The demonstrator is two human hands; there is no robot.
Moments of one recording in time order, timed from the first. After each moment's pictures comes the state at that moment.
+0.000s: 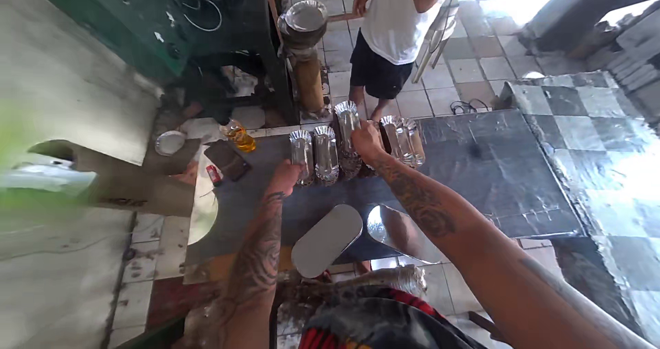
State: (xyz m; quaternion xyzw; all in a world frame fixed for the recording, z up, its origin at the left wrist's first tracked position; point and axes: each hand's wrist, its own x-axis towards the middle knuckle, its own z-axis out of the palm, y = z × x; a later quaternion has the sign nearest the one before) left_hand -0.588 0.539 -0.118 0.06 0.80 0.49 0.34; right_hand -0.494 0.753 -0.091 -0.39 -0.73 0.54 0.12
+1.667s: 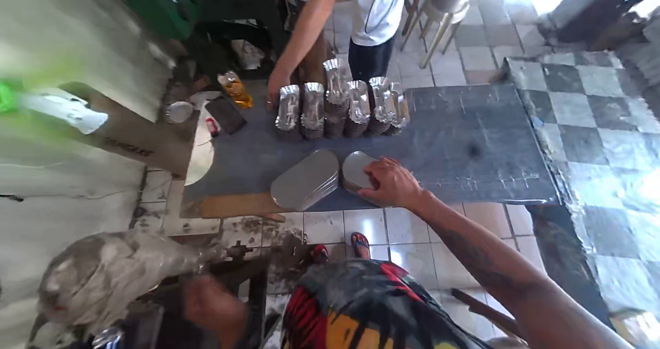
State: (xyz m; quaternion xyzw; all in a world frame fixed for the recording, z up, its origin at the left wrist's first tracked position) left_hand -0.262 0.276 -0.083 -0.14 0.80 0.57 -0.13; right_hand -0.224 0.702 -0.103 -0.01 -0.98 0.20 0.03
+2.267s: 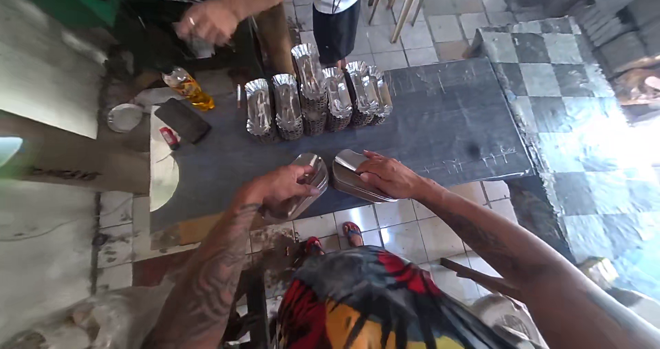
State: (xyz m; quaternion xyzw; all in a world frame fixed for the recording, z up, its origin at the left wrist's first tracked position) left_hand -0.457 0.491 -0.066 0.43 0.67 0.24 0.56; right_hand -0.223 0.724 -0.102 0.07 -0.93 0.36 0.05
